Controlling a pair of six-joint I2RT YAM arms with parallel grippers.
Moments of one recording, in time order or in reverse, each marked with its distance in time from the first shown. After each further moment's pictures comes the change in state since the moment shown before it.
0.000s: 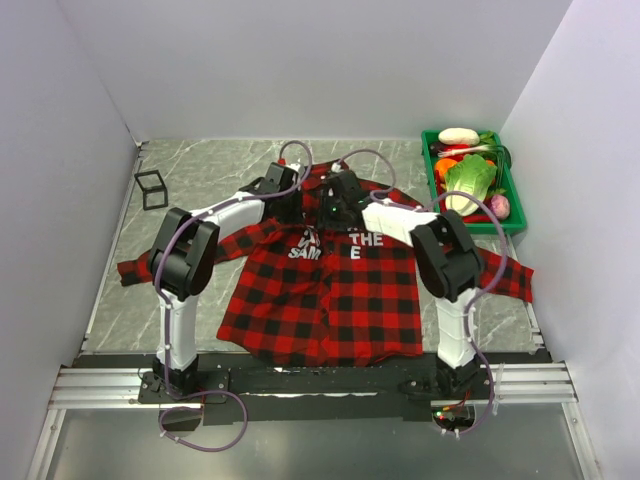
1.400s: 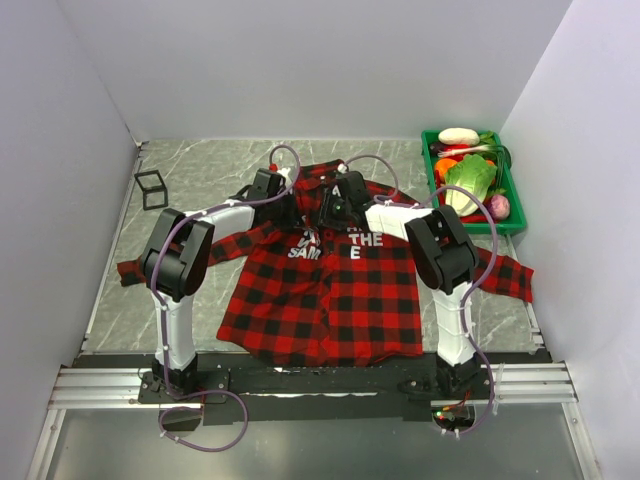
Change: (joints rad) left arm 0.052 -0.032 -0.144 0.190 0.172 -0.047; right arm -0.054 0.057 -0.032 0.179 -0.162 0.105
